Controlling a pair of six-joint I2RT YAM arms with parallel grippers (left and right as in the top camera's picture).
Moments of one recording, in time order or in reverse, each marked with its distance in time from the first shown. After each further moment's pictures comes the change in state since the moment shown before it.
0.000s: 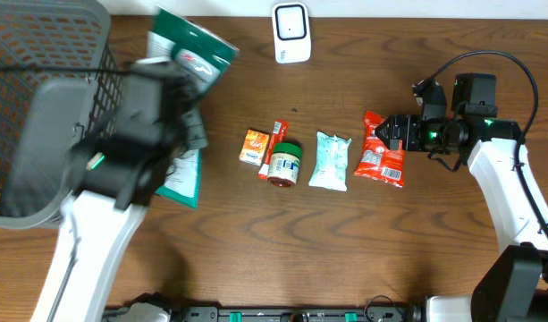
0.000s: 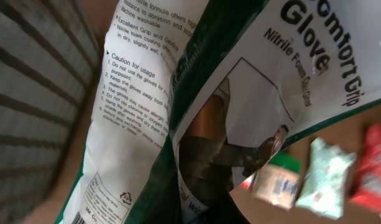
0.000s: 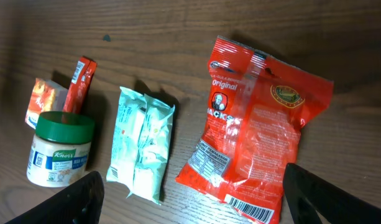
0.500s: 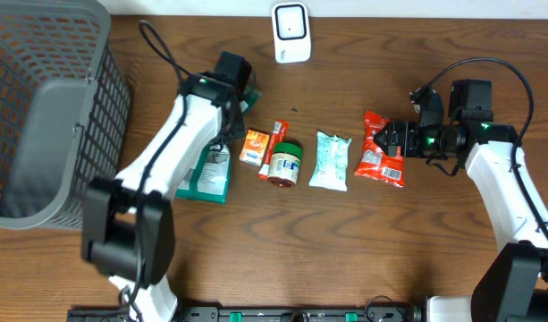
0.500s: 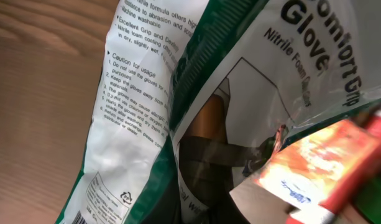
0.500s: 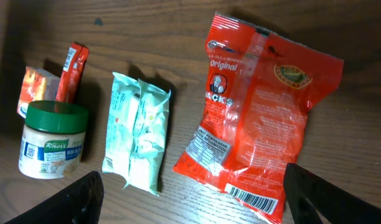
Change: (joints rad) left arm -0.020 0.597 -0.013 0.101 0.000 -0.072; right arm 0.000 0.001 -0.040 0.000 0.000 0.000
